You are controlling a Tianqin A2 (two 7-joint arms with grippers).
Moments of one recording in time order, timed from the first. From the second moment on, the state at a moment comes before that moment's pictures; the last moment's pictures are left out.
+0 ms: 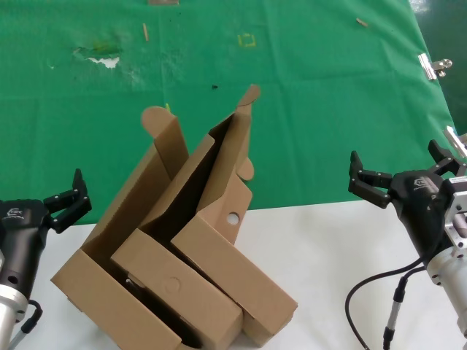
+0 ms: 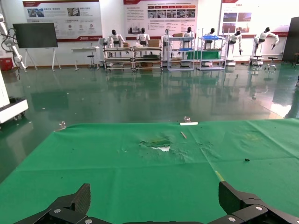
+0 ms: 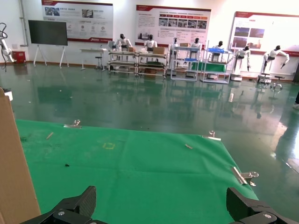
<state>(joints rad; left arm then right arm) 0.00 -0.30 1.59 -1.61 -1.80 0.00 0.00 0.00 0.30 -1.60 1.60 1.80 0.00 0.00</state>
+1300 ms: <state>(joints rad) 0.00 -0.30 1.59 -1.61 -1.80 0.00 0.00 -0.28 0.63 -1.48 1.82 1.71 -0.61 -0.58</state>
